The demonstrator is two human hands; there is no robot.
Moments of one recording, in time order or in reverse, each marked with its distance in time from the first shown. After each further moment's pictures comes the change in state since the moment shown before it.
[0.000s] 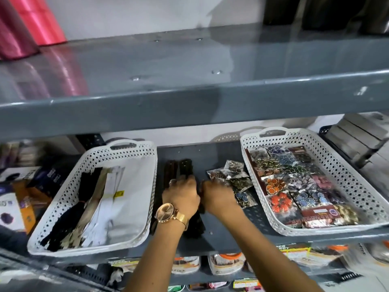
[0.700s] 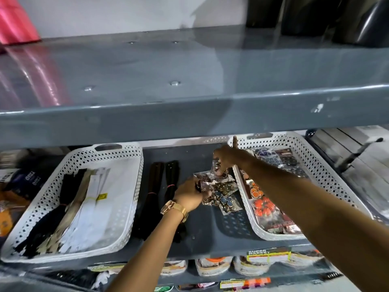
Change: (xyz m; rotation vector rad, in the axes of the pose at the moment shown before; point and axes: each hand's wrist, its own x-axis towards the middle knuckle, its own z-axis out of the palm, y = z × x) left_hand 0.050 0.033 0.048 -0.522 -0.202 -0.074; right_hand 0.116 0.104 -0.054 -0.216 -0.311 -0.132
